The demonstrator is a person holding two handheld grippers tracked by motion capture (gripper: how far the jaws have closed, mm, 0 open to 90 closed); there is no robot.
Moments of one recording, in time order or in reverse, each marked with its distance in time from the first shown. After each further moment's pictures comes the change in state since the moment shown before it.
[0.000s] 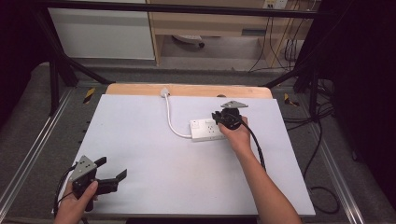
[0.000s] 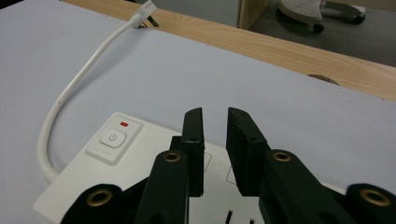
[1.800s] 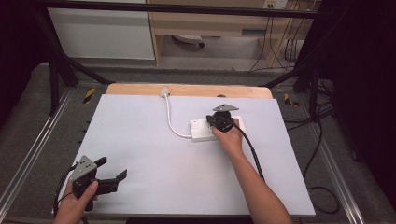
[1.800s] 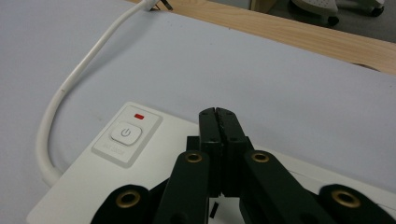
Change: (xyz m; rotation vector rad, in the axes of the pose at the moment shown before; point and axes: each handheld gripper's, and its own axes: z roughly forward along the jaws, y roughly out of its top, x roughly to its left) left arm 0.001 0.000 0.000 0.001 0.000 0.008; right arm 0.017 -0.011 0.026 0.027 0.023 -0.002
